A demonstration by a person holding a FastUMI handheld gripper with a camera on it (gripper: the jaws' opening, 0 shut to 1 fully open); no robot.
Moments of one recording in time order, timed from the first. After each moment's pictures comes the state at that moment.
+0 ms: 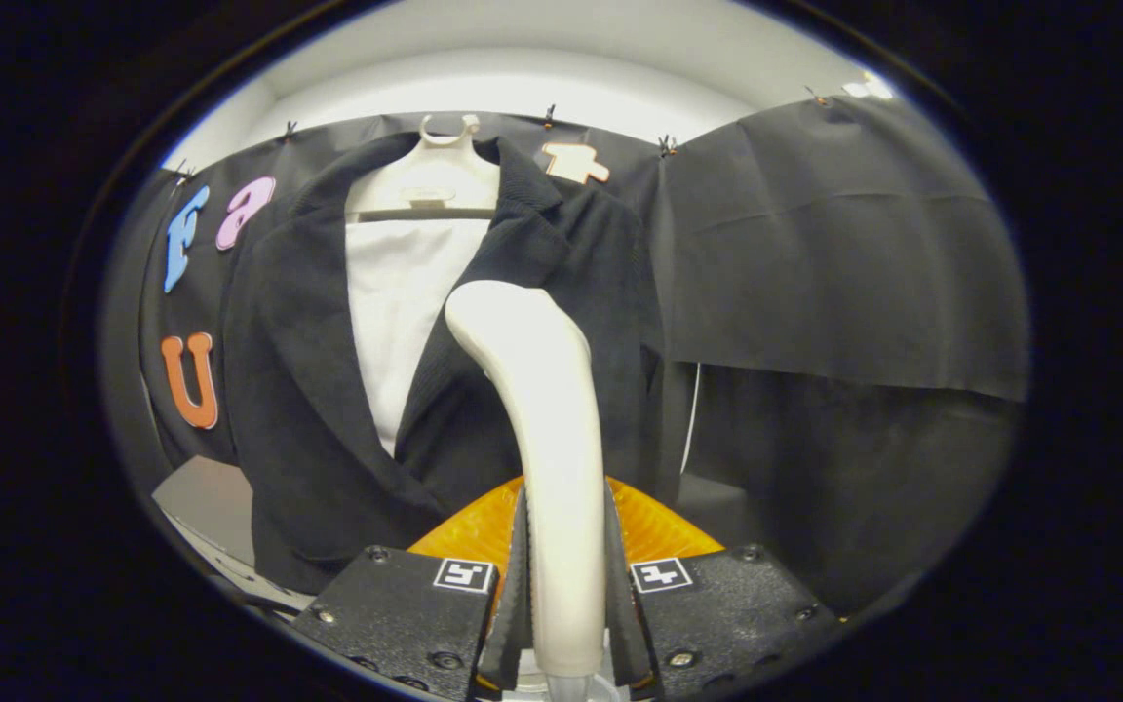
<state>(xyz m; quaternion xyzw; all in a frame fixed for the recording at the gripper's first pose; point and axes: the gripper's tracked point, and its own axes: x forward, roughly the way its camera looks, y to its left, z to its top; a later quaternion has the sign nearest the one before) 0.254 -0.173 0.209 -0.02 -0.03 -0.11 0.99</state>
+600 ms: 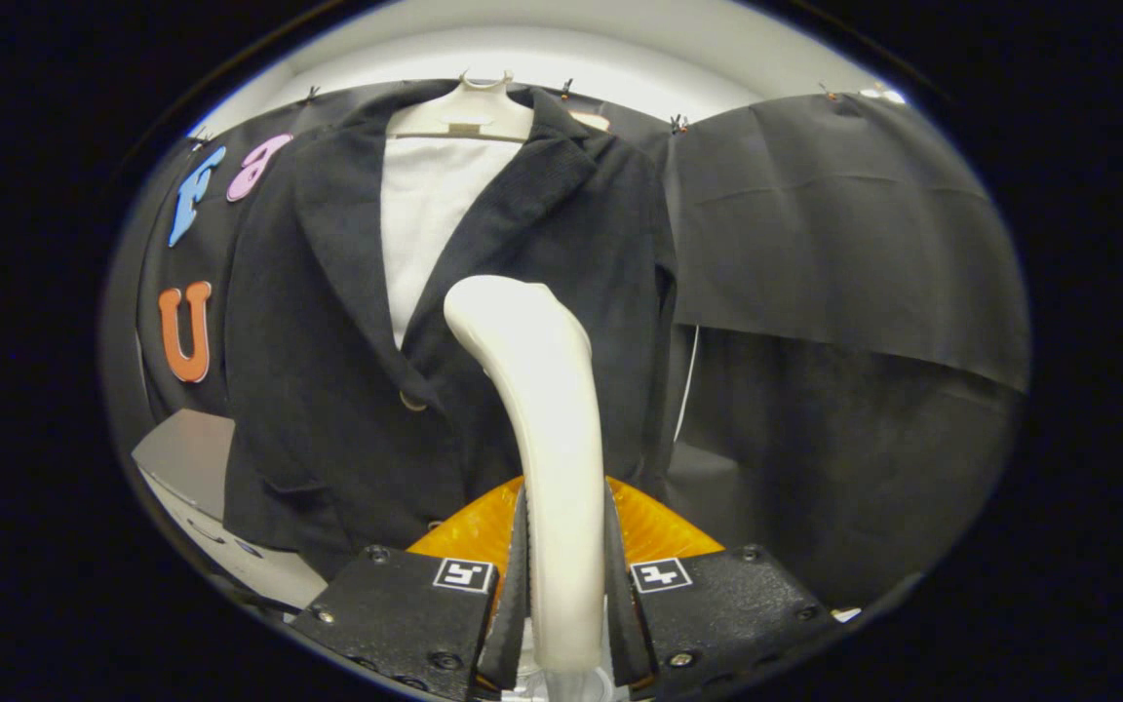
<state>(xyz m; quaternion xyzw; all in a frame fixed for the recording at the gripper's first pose) 0.252 -0.162 0.126 -0.03 0.02 -0.13 0.99</state>
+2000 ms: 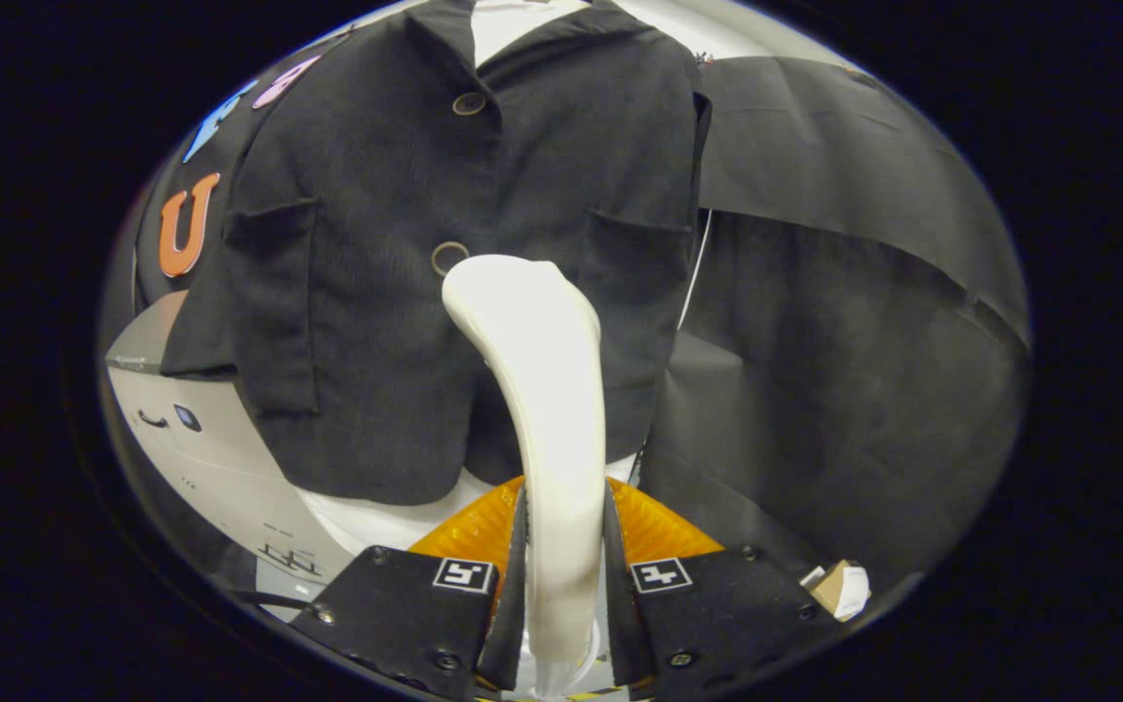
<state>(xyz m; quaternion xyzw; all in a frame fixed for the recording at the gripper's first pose) 0.248 -0.159 -0.061 -0.05 0.16 -0.16 0.97</state>
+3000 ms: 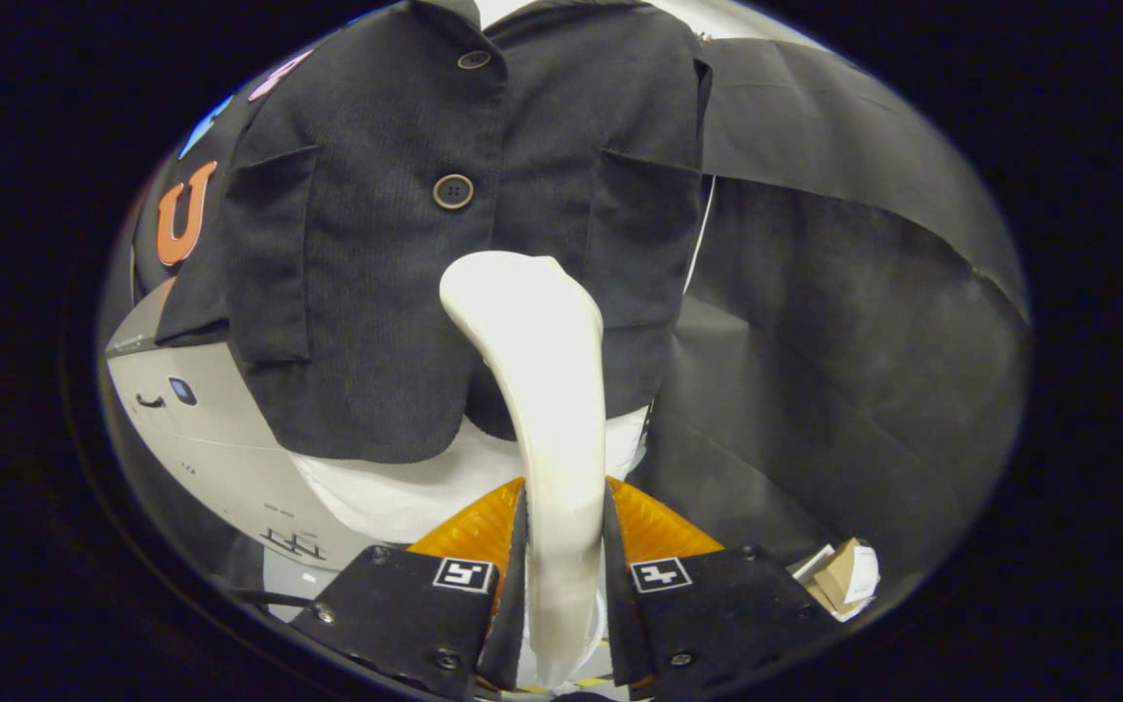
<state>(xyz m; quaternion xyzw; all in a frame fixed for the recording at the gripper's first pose) 0.243 -0.156 -0.091 -0.04 0.20 -0.15 0.97</state>
